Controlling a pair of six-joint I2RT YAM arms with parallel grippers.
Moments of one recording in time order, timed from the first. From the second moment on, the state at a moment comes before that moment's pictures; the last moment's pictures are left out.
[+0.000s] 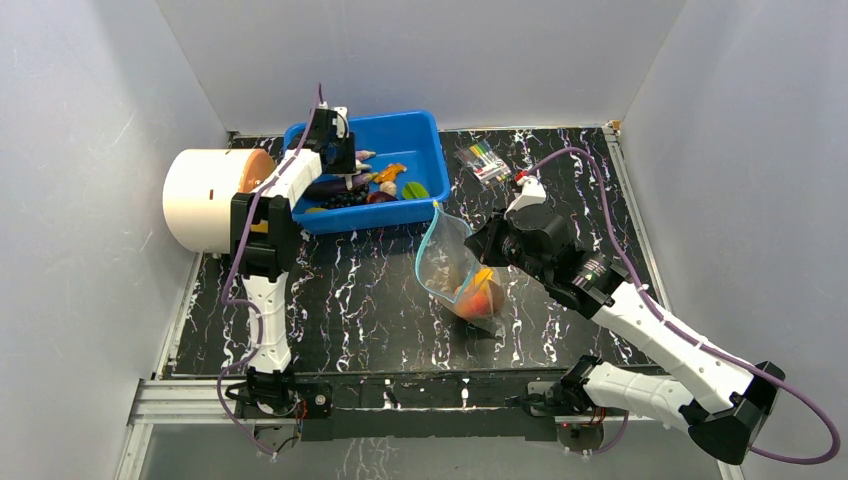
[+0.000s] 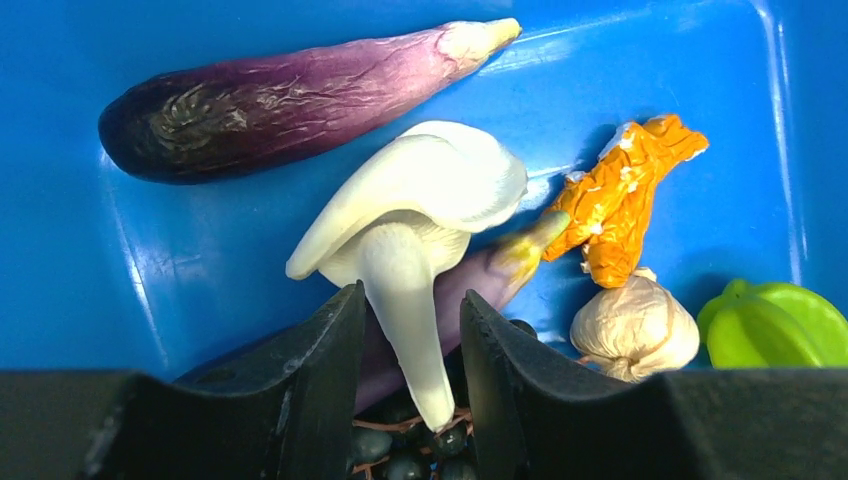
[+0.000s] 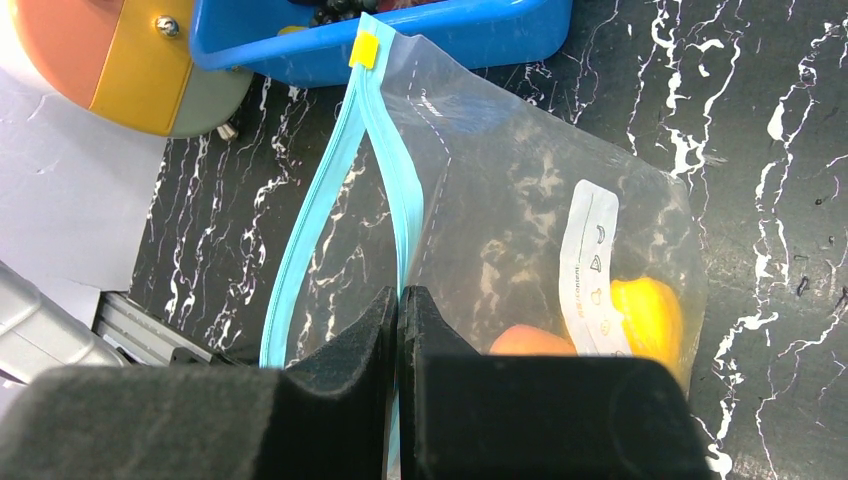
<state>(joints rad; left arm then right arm) -0.17 2.23 1.87 -0.47 0.03 -0.11 0.76 0.97 0.99 -0.47 0.16 0.65</state>
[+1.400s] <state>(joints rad) -0.16 1.95 1.60 -0.38 0.11 -0.15 0.76 0.95 0.98 -0.47 0.15 0.66</state>
